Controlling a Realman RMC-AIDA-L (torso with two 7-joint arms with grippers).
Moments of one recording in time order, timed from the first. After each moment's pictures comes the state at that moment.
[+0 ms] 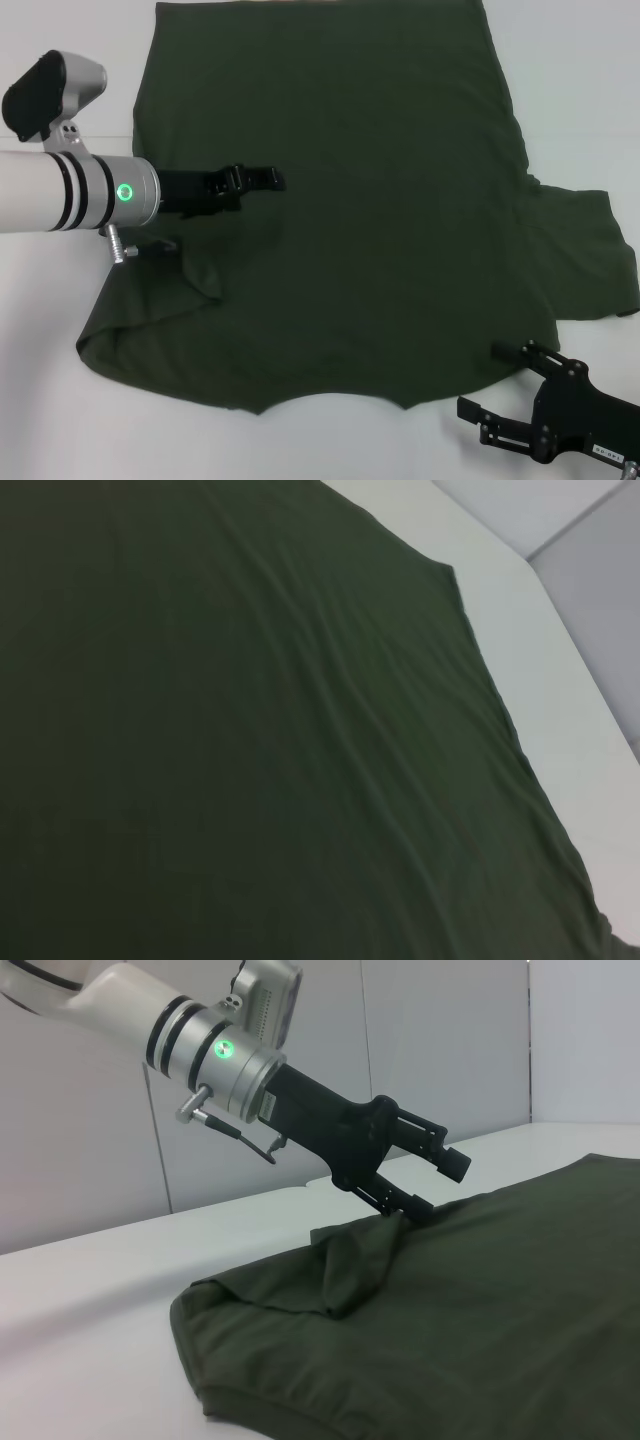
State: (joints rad) left arm -0.86 -2.11 0.62 0.54 2.32 0.96 -2.42; right arm 0.35 2.10 -0.45 -0.29 -2.01 -1.49 0.74
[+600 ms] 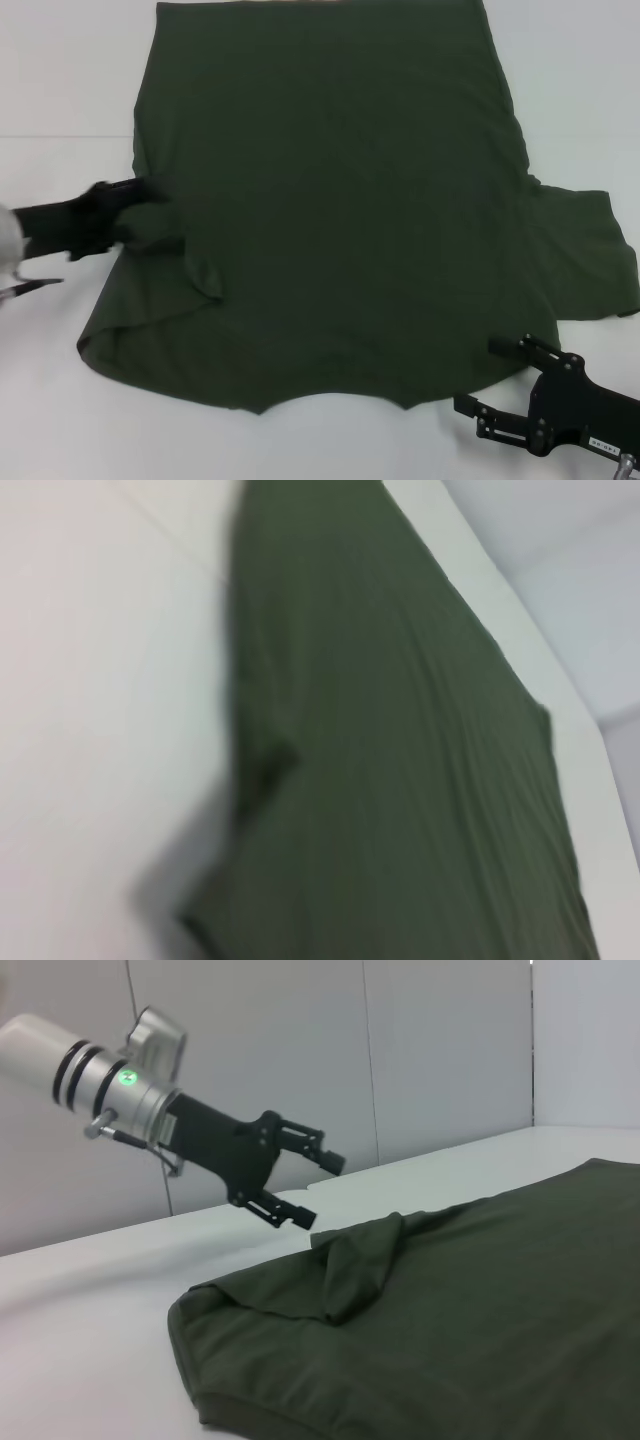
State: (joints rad) left arm -0.61 -2.03 0.58 0.61 2.14 1.07 -2.56; right arm 0.36 2.09 -0.45 -0.28 -2.01 -1.48 0.75
